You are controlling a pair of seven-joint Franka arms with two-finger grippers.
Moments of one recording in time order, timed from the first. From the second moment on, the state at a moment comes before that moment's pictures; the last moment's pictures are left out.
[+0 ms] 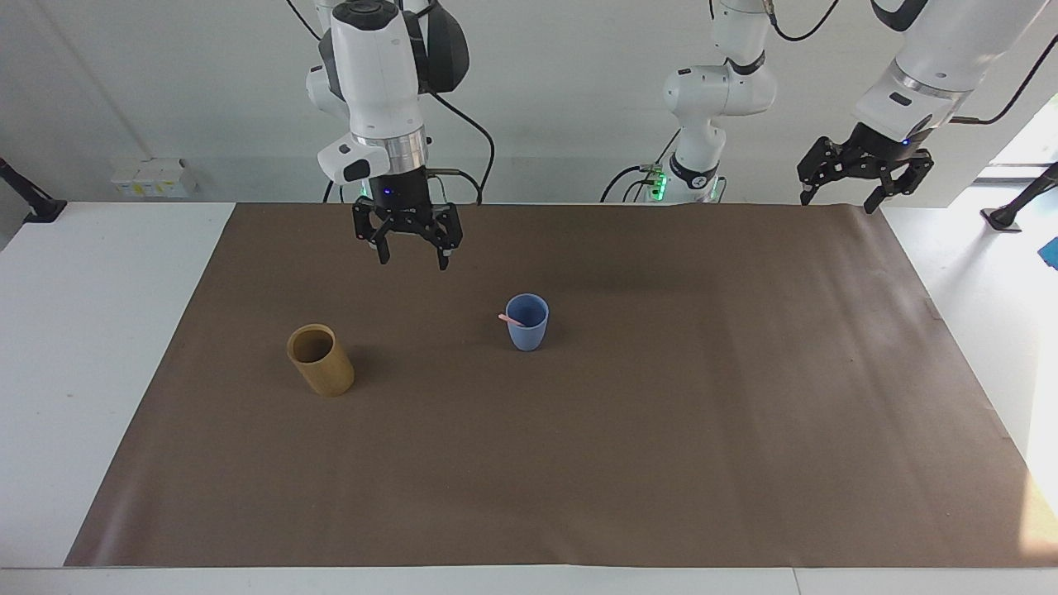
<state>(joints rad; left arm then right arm) -0.05 -0.07 -0.01 -1.57 -0.02 1.49 0.16 0.11 -0.08 0.21 -1.84 -0.06 1.97 0.51</state>
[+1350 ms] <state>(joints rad) -0.05 -0.07 -0.01 -1.57 -0.02 1.49 0.16 0.09 -0.01 0.03 -1.58 -0.03 1.63 0.24</state>
